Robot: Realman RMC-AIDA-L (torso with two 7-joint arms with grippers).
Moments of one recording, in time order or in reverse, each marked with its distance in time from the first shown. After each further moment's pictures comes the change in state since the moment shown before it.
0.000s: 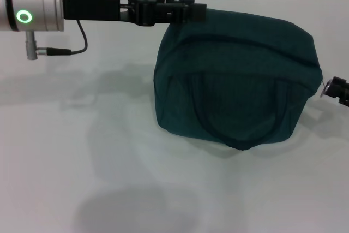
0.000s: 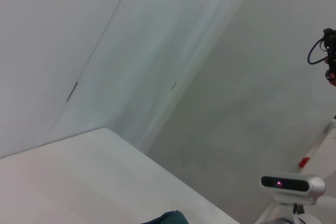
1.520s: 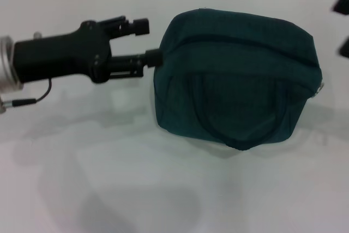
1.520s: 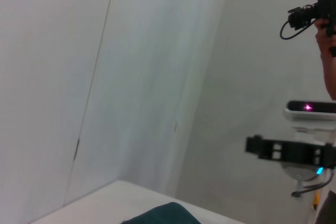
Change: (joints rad) left arm 0.264 -0.028 -0.025 -0.011 -0.145 0.093 0.515; right arm 0.113 0.027 0.308 -0.207 -0.217 -0.434 -0.098
